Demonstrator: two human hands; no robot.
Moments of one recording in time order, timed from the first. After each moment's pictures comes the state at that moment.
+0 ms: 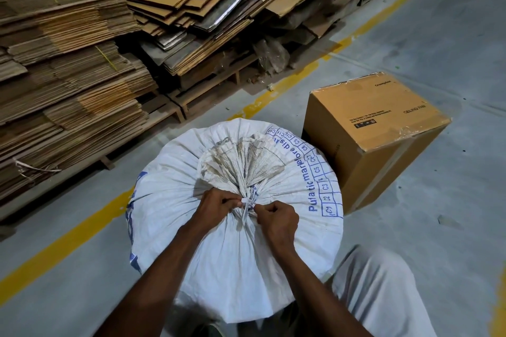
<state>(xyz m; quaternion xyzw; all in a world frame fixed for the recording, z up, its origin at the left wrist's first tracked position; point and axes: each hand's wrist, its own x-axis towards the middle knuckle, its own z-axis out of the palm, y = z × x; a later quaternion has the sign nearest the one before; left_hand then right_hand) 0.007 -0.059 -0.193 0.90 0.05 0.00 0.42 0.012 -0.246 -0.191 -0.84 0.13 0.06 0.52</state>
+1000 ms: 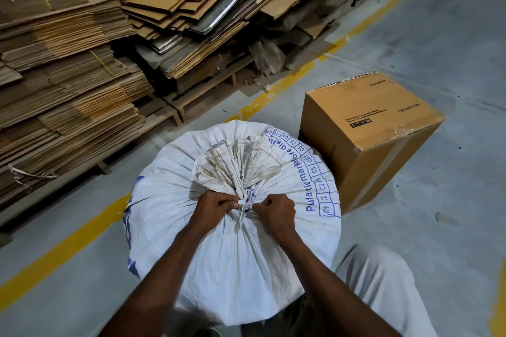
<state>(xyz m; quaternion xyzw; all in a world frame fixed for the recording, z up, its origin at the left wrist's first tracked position) 0.009 -0.060 -0.197 0.88 0.12 -0.01 0.46 0.039 -0.247 -0.184 -0.89 0.05 0.11 0.45</state>
